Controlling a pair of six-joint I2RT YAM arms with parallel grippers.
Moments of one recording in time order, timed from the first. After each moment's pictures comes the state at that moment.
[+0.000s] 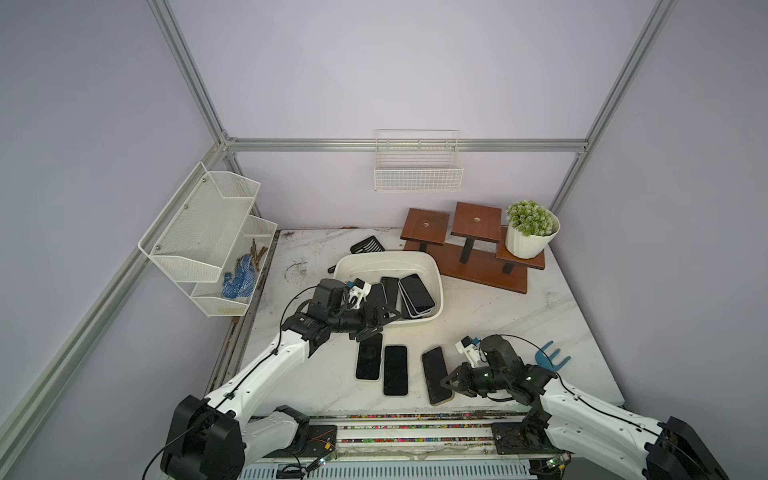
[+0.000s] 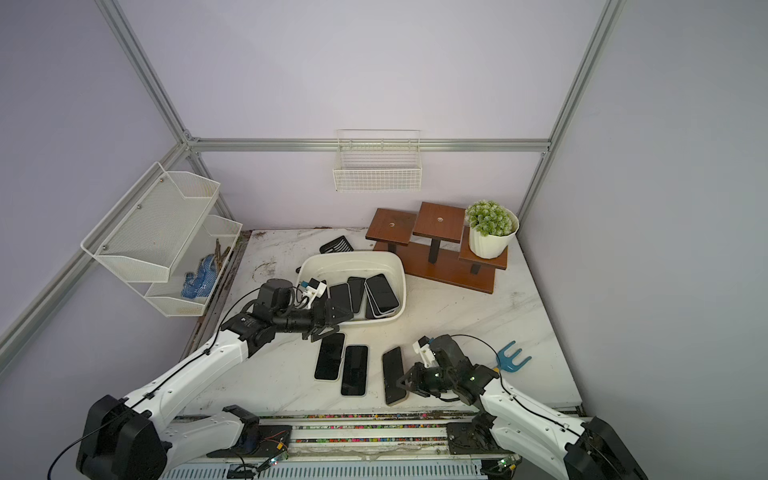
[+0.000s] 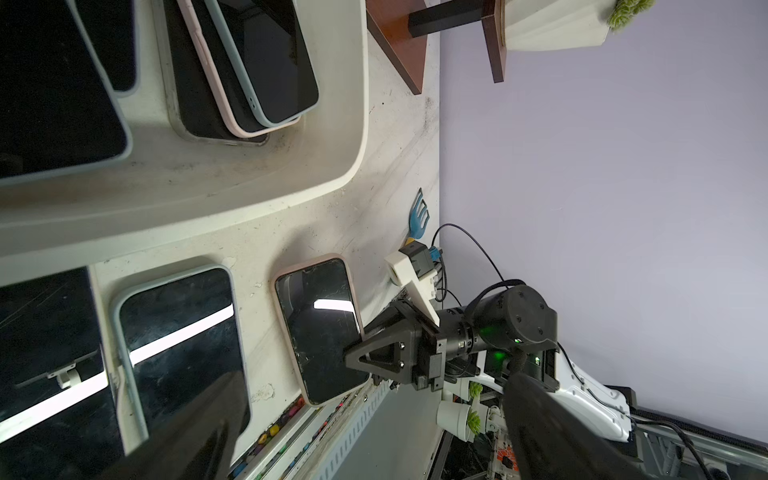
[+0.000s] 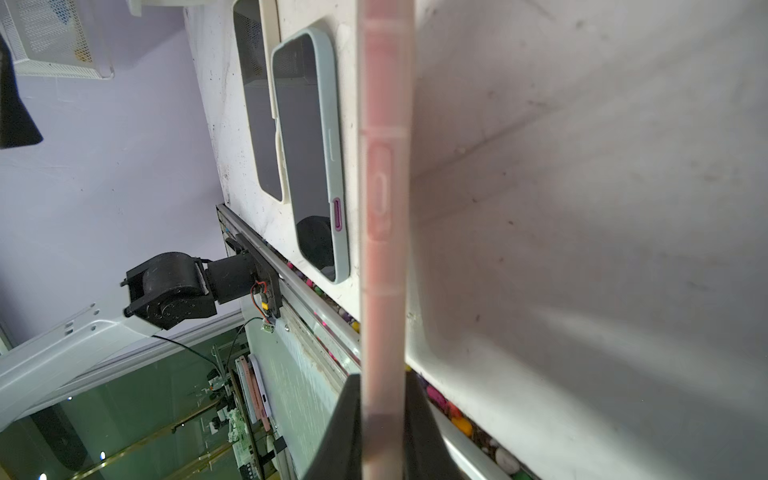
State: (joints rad) left arm -0.40 1.16 0.79 -0.31 0.74 -0.86; right arm 0.66 0.91 0.25 -0.15 -0.59 0.97
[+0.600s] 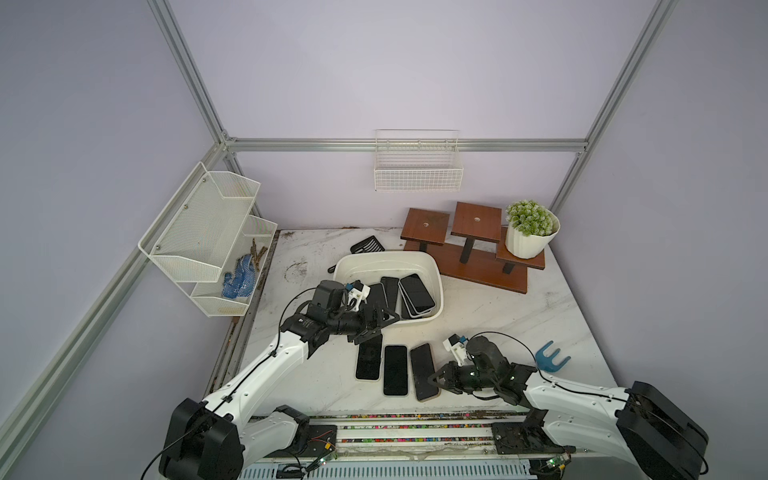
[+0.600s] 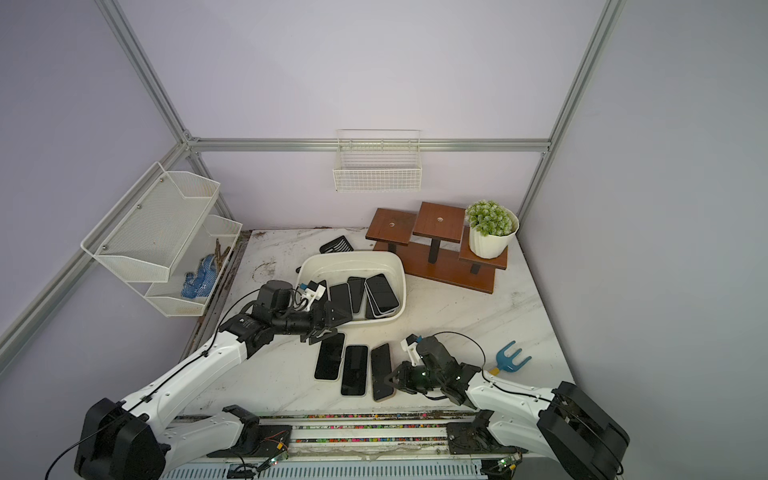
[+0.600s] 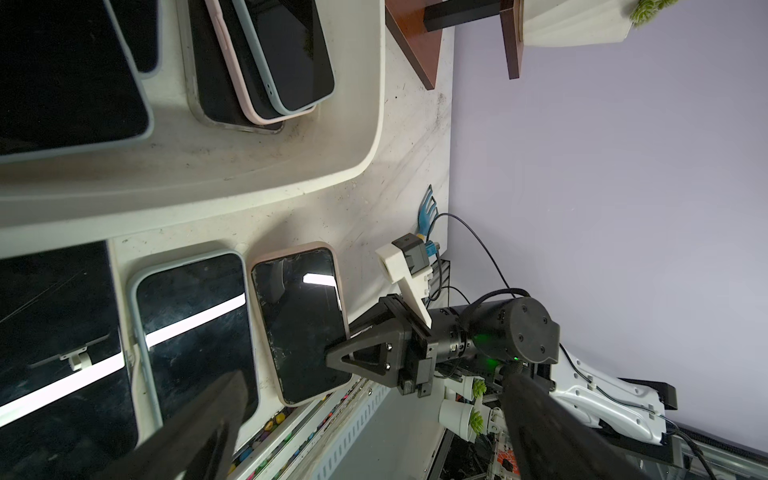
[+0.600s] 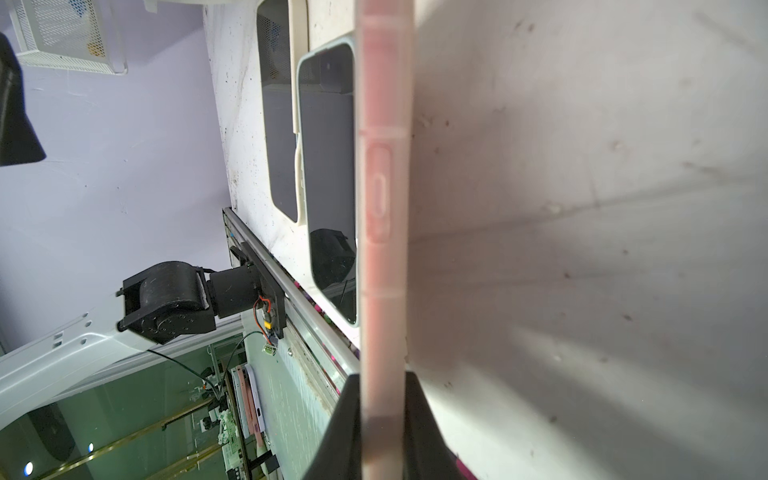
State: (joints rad) left arm -0.41 1.14 0.79 -0.36 0.73 -0.85; right arm 0.78 1.13 0.25 0.16 -0.52 1.05
